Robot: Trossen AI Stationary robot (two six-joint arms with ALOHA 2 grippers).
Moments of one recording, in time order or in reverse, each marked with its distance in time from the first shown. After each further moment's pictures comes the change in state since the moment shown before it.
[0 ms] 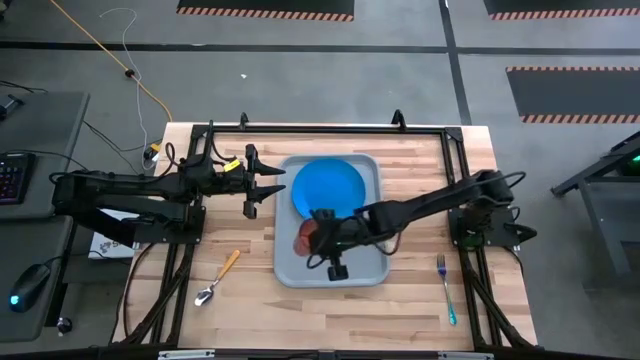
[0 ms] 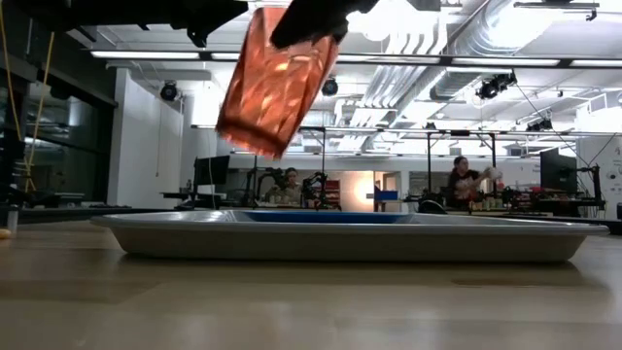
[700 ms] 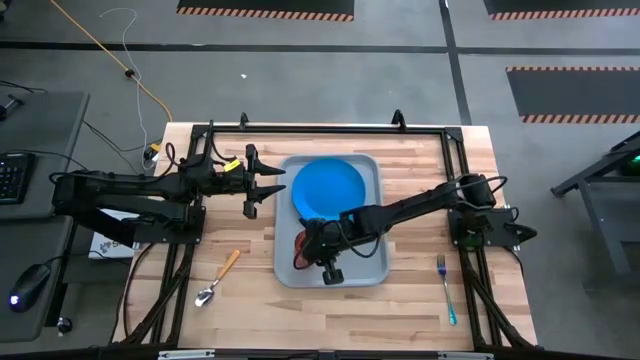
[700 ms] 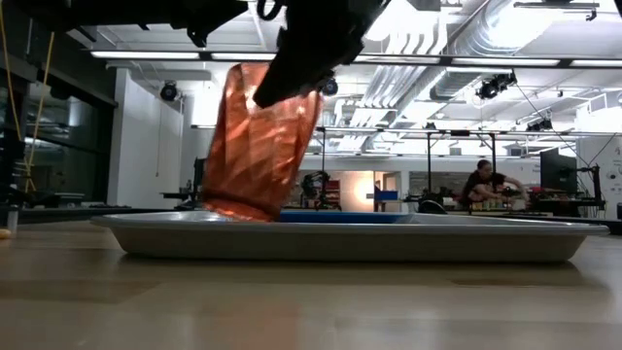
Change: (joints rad) left arm 0.000 0.000 0.000 0.001 0.000 0.000; right arm -0.032 0.128 0.010 0.043 -0.177 -0.004
